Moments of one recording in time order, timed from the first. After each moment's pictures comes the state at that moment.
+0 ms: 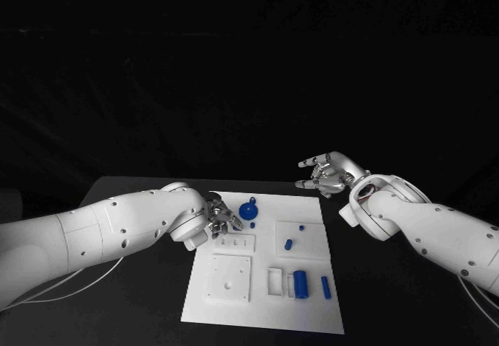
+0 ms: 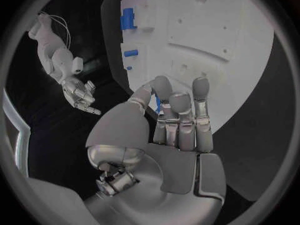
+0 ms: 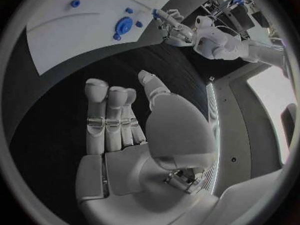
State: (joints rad) left arm 1.34 -0.53 -0.24 1.24 -0.70 -0.11 -0.50; left_hand 1.09 0.07 0.22 -0.18 0.41 1.20 0.04 0.06 0.38 1.47 -0.09 0.71 0.37 1.39 -0.13 1.09 0.68 0.04 1.14 -0.14 0.78 1.04; right arm 0.97 -0.78 0.35 1.39 -1.22 -0.35 -0.09; right_hand 1.34 -0.13 0.10 -0.04 0.43 0.83 0.13 0.06 0.06 1.14 0.02 0.88 0.91 1.40 -0.06 0.86 0.96 0.10 1.47 -0.08 0.55 1.31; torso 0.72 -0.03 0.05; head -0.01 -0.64
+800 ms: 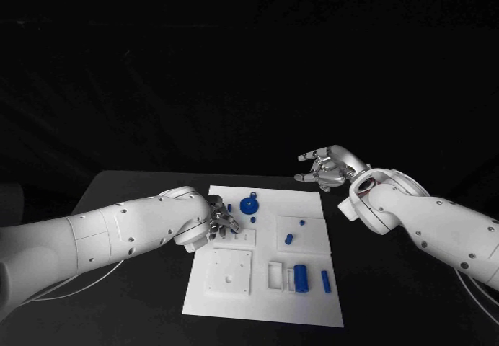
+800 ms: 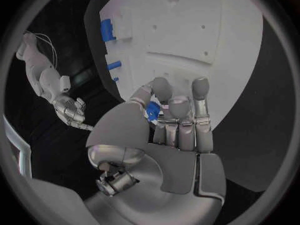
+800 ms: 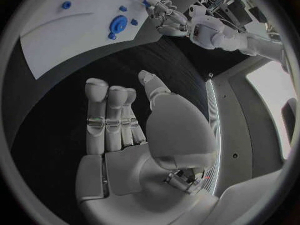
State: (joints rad) left arm 1.30 -0.52 -0.24 1.23 -0.85 -0.11 -0.54; left_hand 1.09 0.07 0.20 -0.15 0.40 1.20 0.04 0.06 0.39 1.47 -0.09 0.75 0.38 1.39 -0.13 1.15 0.72 0.04 1.21 -0.14 0.64 1.22; right arm 0.97 -0.77 0.36 1.39 -1.18 -0.35 -0.08; right_hand 1.33 -0.13 0.10 -0.04 0.44 0.83 0.13 0.06 0.06 1.14 0.01 0.88 0.91 1.40 -0.06 0.85 0.95 0.10 1.47 -0.08 0.54 1.31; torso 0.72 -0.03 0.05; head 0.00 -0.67
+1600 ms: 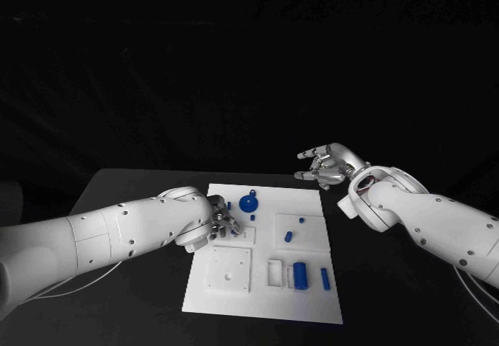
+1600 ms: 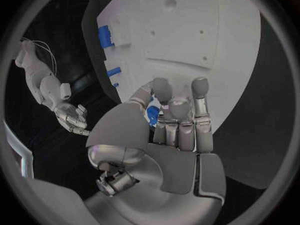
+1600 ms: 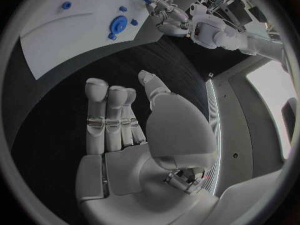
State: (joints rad) left arm 1.29 -0.52 -0.24 1.25 -0.90 -0.09 -0.56; left_hand 1.10 0.07 0.20 -0.14 0.39 1.20 0.04 0.06 0.43 1.47 -0.09 0.76 0.37 1.39 -0.13 1.16 0.73 0.04 1.24 -0.13 0.55 1.31; right arm 0.97 -0.77 0.36 1.39 -1.18 -0.34 -0.08; right_hand 1.33 -0.13 0.10 -0.04 0.45 0.83 0.13 0.06 0.06 1.13 0.01 0.88 0.91 1.40 -0.06 0.85 0.95 0.10 1.47 -0.08 0.54 1.31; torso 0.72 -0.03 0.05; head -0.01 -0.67
